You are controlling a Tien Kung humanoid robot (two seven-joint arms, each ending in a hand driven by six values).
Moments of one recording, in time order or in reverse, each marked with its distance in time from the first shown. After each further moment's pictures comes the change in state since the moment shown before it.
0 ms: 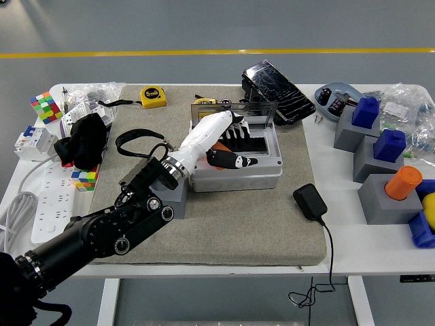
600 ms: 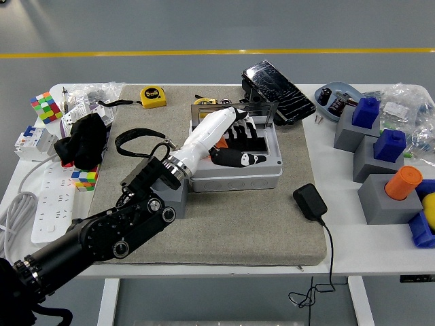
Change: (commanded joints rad) left arm 0.044 0.000 -0.045 -0.119 0.016 -0.023 0.025; right arm -0.004 0.004 0.002 0.000 0.008 -0.002 0.000
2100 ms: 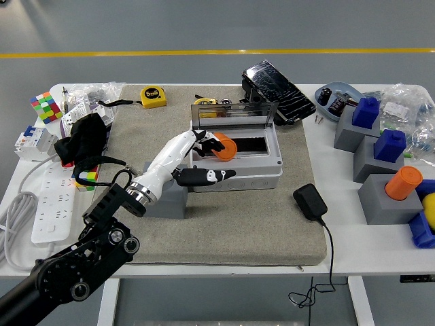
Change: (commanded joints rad) left arm 0.246 0.086 -0.142 -0.243 0.087 -0.086 0.139; right arm -0.009 -0.001 -0.004 0.000 0.008 -0.001 0.007
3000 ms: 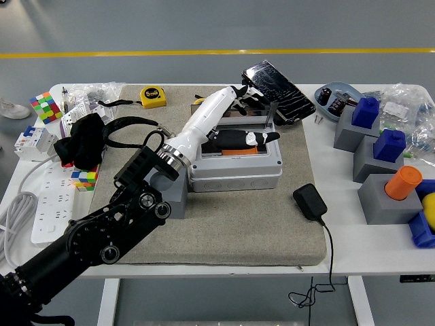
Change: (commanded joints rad) left arm -0.222 -0.086 -0.021 0.092 0.006 0.008 -0.059; right arm 0.002 0.000 -0.011 0.000 0.007 0.001 -0.002
